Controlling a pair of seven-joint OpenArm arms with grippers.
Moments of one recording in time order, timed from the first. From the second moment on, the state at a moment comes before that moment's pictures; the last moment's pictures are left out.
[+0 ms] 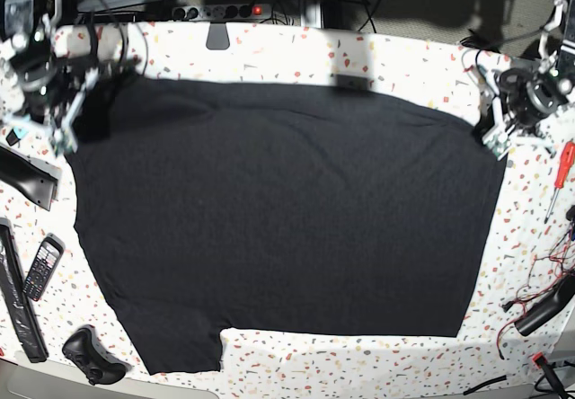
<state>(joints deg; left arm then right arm) 11.4 -35.0 3.2 87.7 -0.9 -30.8 22.9 -28.0 32.3 17.7 111.8 2.2 14.2 -37.5</state>
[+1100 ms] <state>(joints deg) -1.4 -33.7 3.2 76.0 -0.9 -22.8 16.6 -4.9 31.6 12.8 86.9 6.2 15.6 -37.2</state>
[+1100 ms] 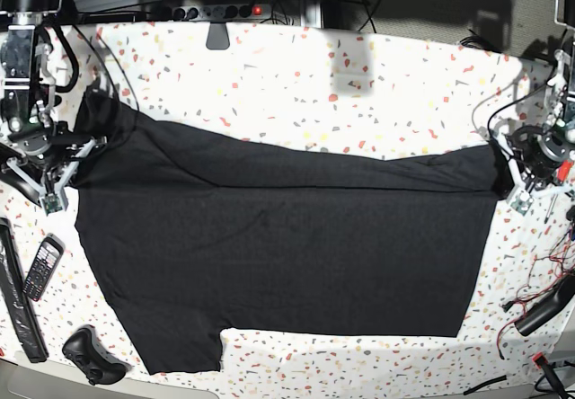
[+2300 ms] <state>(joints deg) -0.4 -24.7 2.8 76.6 -15.7 -12.1 24.2 -7.2 25.1 13.0 88.8 14.4 13.5 -41.9</state>
